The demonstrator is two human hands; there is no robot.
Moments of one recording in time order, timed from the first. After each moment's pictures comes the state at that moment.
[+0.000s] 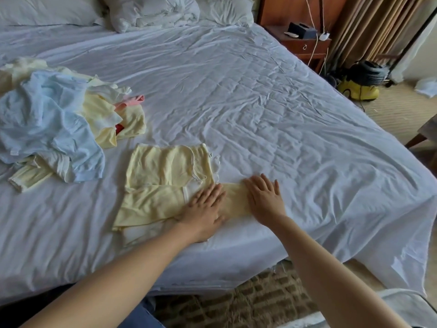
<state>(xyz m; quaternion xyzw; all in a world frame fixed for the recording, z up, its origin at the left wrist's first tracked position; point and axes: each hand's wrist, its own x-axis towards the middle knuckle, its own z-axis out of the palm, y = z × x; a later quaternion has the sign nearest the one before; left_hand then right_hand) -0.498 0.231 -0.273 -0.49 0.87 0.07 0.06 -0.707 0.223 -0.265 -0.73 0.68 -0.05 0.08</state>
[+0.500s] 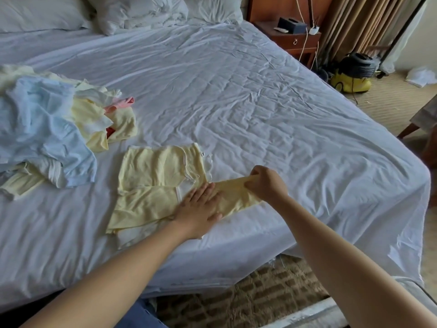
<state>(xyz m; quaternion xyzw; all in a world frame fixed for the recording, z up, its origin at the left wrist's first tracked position) -0.502 0.228 -0.273 -0.49 0.86 0.10 0.10 -0.719 0.206 -0.218 -0.61 0.76 -0.14 0.20</state>
